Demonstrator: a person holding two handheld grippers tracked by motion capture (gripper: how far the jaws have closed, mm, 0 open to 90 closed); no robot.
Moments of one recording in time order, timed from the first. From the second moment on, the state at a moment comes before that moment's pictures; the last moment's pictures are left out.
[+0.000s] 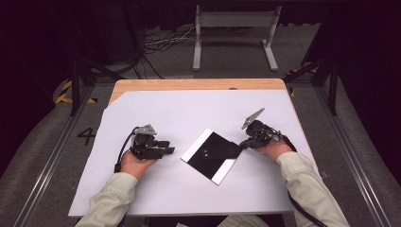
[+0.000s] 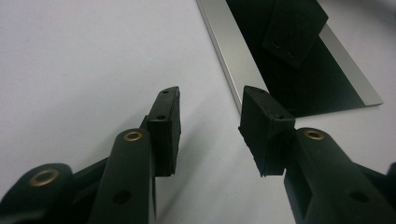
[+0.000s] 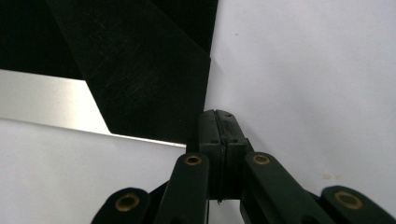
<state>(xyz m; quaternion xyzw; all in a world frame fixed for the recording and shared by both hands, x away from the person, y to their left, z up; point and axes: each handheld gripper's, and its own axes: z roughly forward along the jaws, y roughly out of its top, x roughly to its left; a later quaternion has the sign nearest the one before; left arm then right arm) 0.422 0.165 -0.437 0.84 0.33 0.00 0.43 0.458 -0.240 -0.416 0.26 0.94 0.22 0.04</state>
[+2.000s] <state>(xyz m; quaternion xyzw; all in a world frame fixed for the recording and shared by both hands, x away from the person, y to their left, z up) 0.418 0.119 -0.436 0.93 0.22 -0.04 0.30 0.416 -0.266 -0.401 0.27 0.92 0.27 0.08</state>
